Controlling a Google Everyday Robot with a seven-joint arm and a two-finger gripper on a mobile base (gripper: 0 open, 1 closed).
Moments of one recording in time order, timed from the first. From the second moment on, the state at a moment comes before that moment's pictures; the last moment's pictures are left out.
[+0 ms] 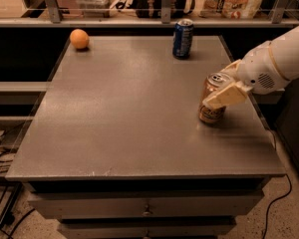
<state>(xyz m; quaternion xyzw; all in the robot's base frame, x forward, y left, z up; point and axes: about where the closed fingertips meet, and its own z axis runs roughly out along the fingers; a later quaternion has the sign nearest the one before) 0.530 -0.156 0.902 -0.53 0.77 0.14 0.32</state>
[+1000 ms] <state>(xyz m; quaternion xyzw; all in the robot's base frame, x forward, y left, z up) 0.569 -0.094 0.977 -0.55 0.74 0.12 0.36</state>
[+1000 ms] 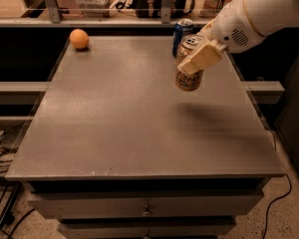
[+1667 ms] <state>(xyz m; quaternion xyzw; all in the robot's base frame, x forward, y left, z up) 0.625 -0.061 0.979 -0.54 0.74 0.12 0.39</state>
